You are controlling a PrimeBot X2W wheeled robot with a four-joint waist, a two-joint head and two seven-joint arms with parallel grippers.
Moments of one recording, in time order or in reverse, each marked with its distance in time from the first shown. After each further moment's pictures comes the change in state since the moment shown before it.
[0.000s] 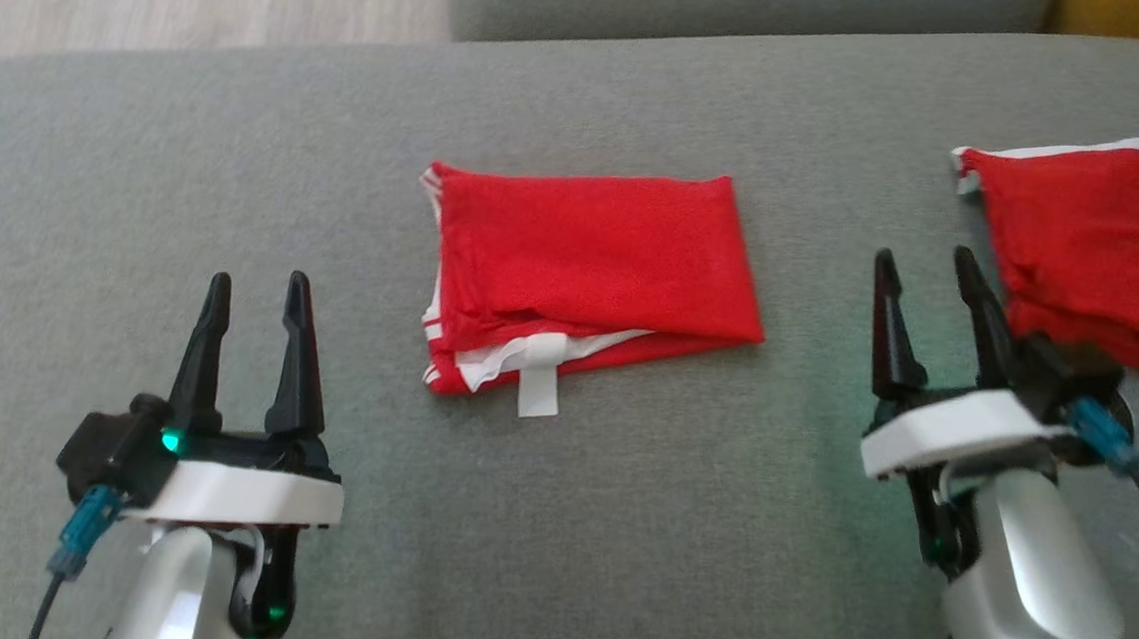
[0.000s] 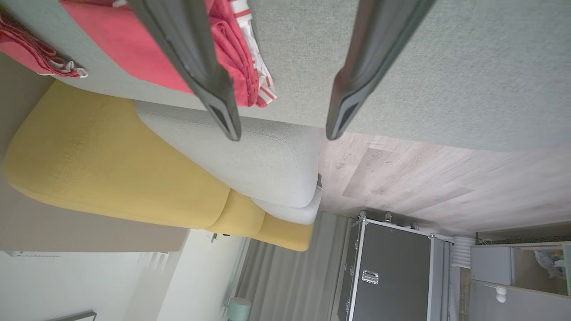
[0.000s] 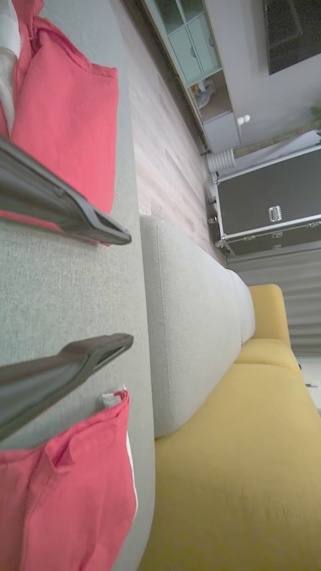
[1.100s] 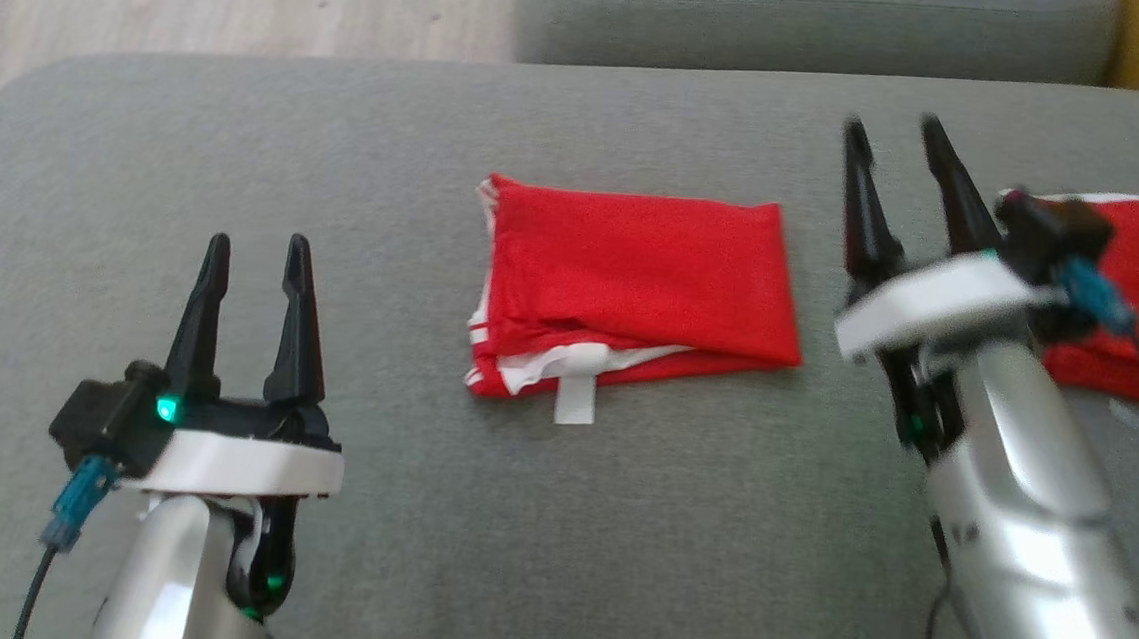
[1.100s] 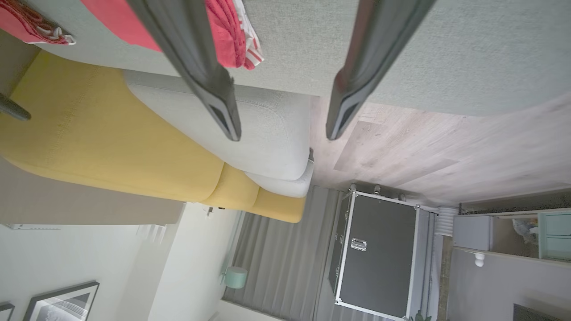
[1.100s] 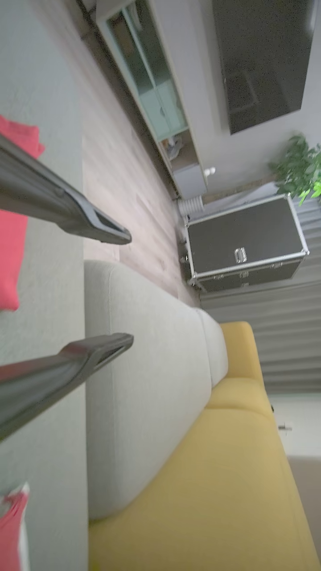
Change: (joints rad) left arm -0.054 0.013 -0.017 -0.002 -0.010 0.000 0.000; right arm -0.321 -0.012 0.160 0.235 0.186 0.000 -0.001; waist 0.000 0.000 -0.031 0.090
